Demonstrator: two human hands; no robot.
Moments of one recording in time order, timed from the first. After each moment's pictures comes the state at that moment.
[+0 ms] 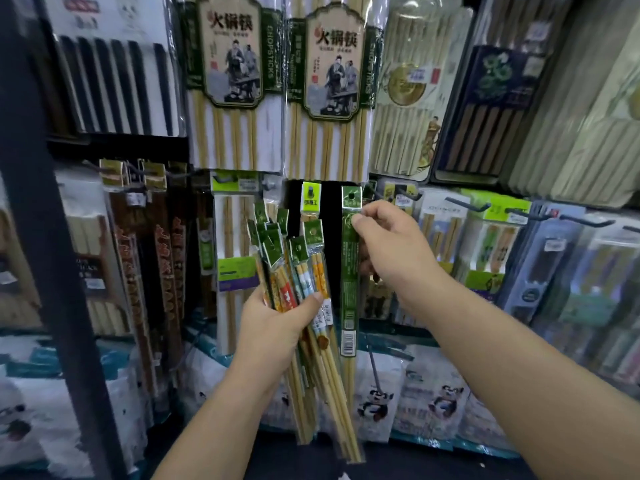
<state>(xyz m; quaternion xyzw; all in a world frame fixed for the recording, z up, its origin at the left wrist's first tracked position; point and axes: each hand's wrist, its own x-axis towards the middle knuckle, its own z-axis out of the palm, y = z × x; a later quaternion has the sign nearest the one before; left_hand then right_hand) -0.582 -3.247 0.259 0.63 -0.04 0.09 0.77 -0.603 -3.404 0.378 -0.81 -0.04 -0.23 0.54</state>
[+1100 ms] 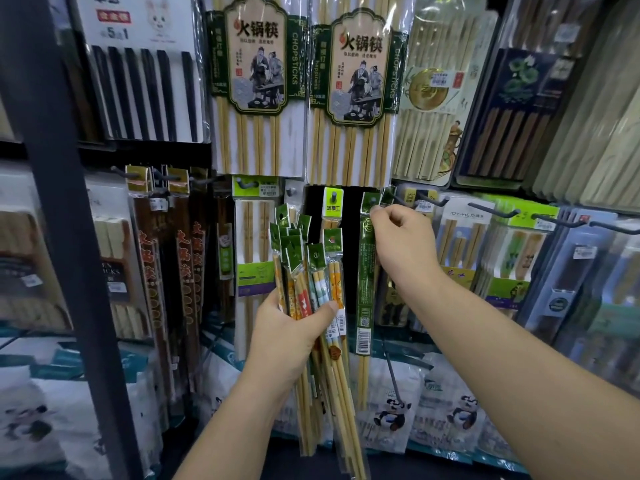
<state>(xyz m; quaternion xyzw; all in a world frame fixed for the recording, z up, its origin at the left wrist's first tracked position) -0.587 -3.234 0.266 0.64 -0.07 0.08 0.76 -0.559 -3.394 0.370 -0.79 0.01 -0.34 0.51</state>
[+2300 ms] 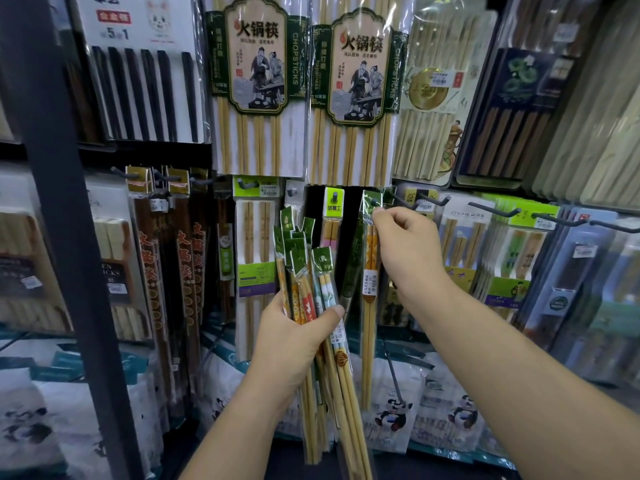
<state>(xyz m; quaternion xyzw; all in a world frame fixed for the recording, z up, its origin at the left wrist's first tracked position) -0.593 -3.236 0.267 0.63 -0.09 0.06 0.77 -0.572 -3.387 0.368 -0.76 0.01 -0.32 0.57</state>
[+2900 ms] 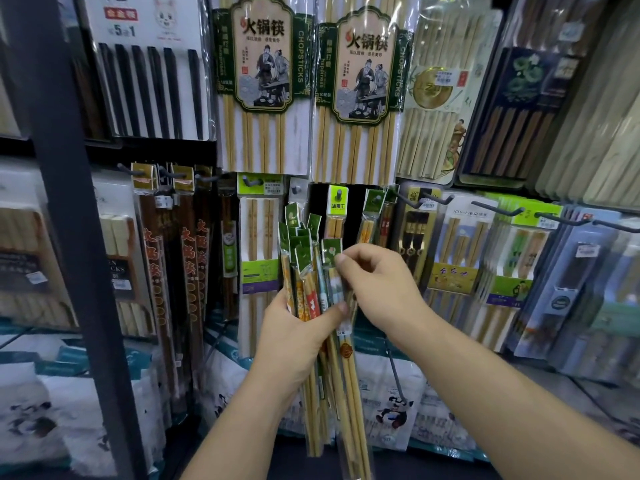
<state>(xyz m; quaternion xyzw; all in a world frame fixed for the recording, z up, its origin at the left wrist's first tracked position) -0.594 -3.234 0.268 0.63 -0.11 0.06 0.76 -0.595 -3.365 0.335 -0.84 -0.06 -0.22 0.50</state>
